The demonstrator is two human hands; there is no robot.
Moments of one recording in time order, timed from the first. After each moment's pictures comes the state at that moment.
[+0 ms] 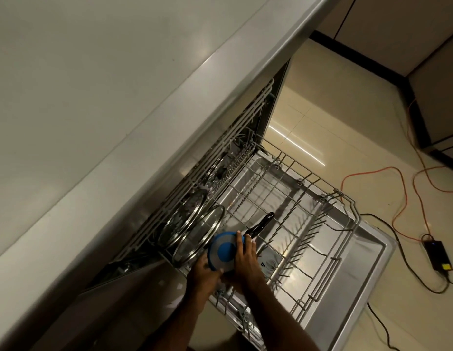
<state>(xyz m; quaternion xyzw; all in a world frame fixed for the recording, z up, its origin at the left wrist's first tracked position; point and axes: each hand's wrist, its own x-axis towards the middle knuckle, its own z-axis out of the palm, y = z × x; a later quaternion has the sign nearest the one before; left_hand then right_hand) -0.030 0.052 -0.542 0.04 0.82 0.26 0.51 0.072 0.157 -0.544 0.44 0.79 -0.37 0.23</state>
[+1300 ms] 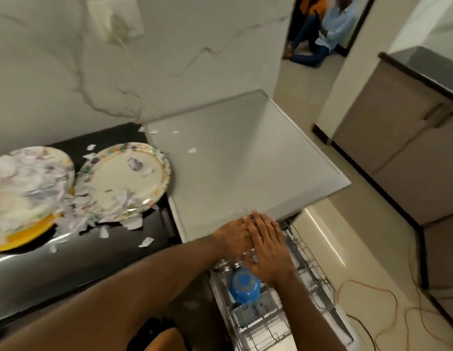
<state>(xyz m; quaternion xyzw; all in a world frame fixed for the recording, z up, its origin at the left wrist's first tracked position) -0.106 0.084 -0.051 0.75 0.65 -0.13 0.01 0.038 0.203 -0.075 0.06 0.99 -0.12 -0.04</state>
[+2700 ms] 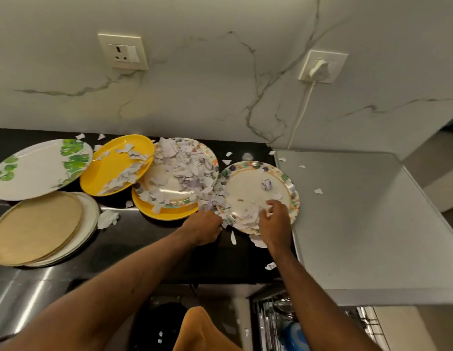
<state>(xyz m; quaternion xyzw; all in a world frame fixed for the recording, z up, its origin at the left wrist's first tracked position) -0.285 -0.310 -0.004 0.25 0.95 0.03 0.18 -0.240 -0.091 0.005 0.21 0.89 -0.40 -0.10</state>
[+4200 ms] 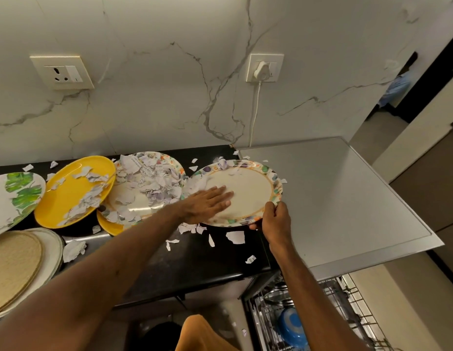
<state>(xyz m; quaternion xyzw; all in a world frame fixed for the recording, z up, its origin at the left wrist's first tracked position) -0.333 -0.259 0.057 0.43 0.86 0.12 0.26 -0.188 -0.057 0.069 0.33 0.73 -0.58 -0.12</state>
